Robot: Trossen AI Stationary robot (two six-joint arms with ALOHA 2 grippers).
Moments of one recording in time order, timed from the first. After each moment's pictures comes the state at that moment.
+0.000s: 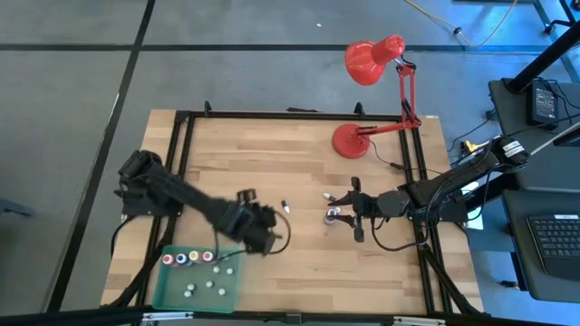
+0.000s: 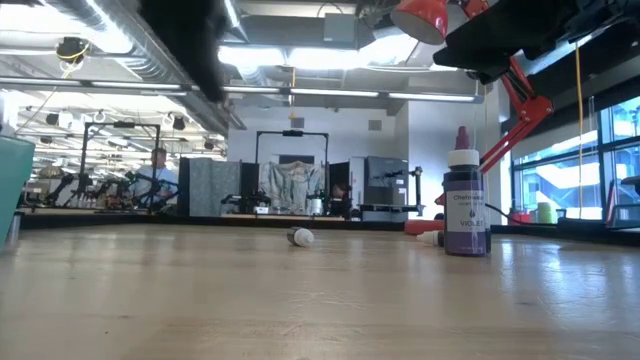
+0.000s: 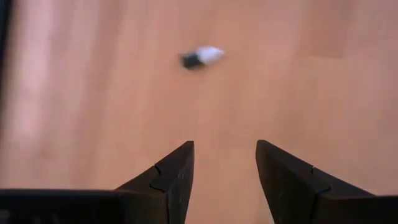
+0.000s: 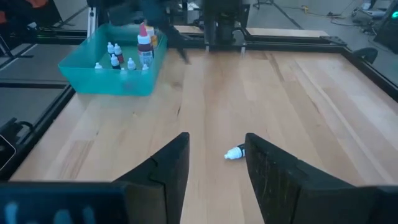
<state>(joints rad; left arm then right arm) -0.43 1.75 1.46 -1.11 -0.45 -0.60 0.40 1.12 0.54 0.23 0.38 0.12</state>
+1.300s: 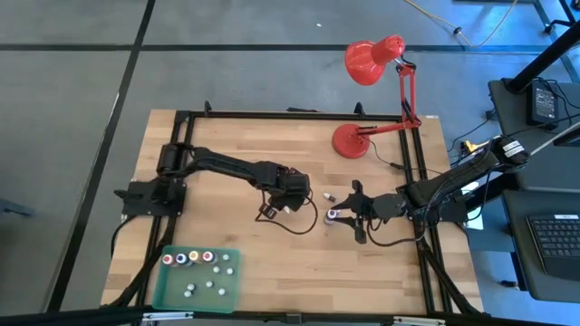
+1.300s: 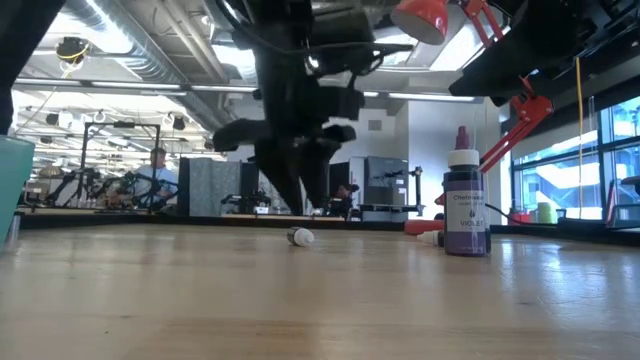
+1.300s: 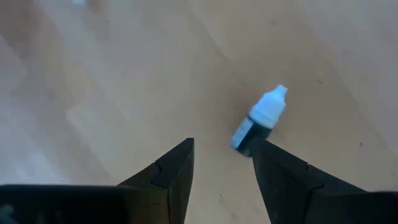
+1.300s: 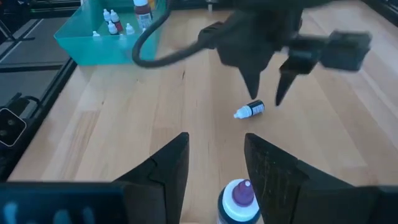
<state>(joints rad) 0.00 2.00 1.46 -0.76 -0.09 0.65 0.40 1.12 0.54 0.09 0.34 0.26</state>
